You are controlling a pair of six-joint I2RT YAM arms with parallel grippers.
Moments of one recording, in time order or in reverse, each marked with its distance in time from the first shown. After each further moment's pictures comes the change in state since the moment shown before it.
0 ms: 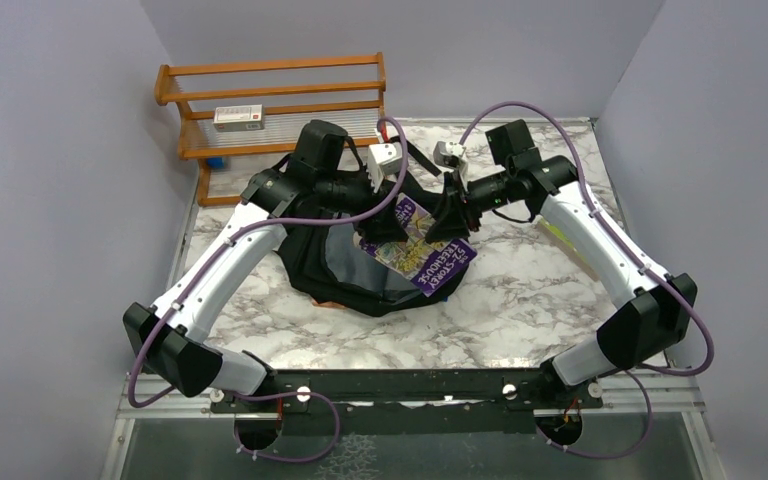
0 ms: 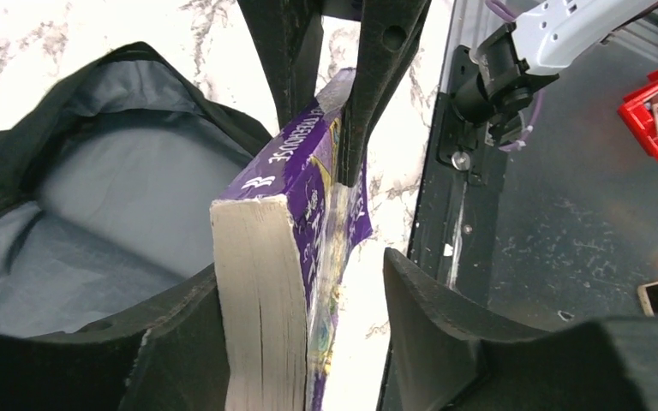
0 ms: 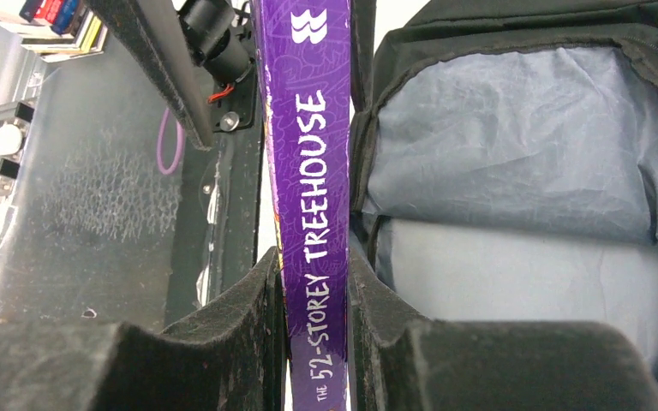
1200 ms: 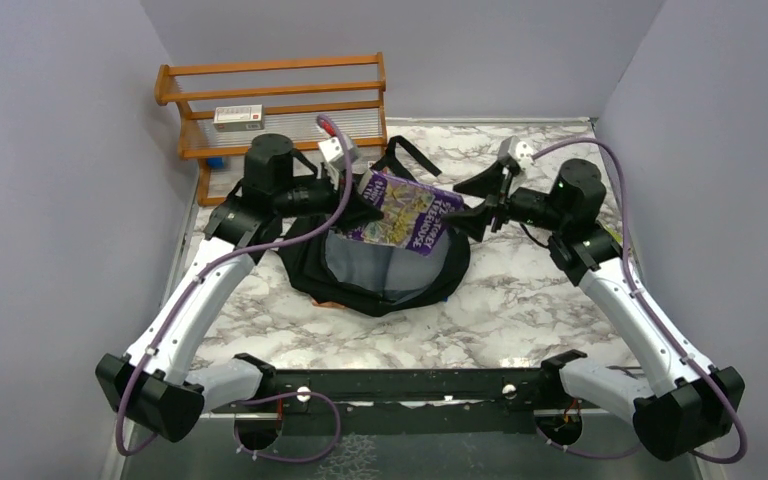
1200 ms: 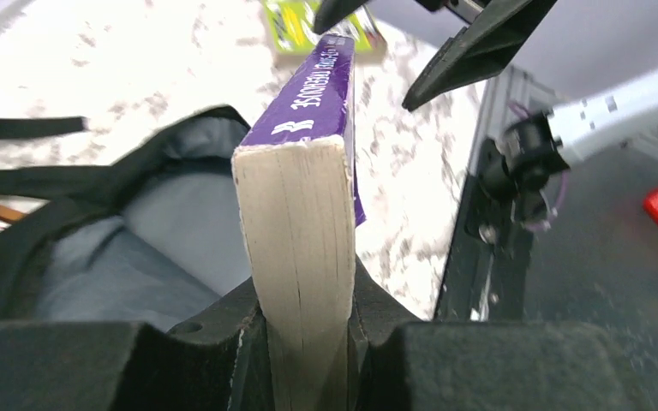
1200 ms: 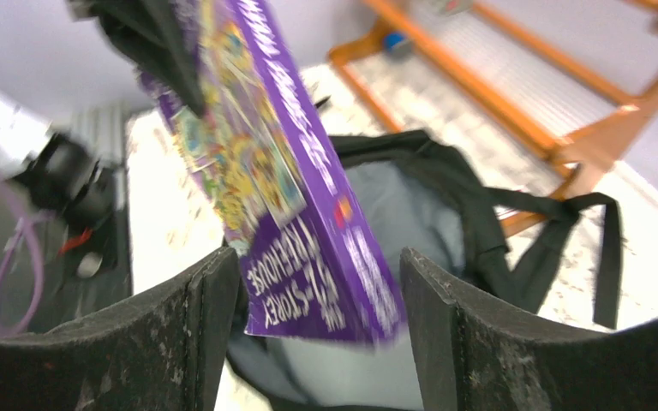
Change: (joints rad) left arm 0.127 -0.193 -0.228 0.267 0.045 -0.127; right arm -0.061 -0.435 -0.468 0.826 0.225 0.445
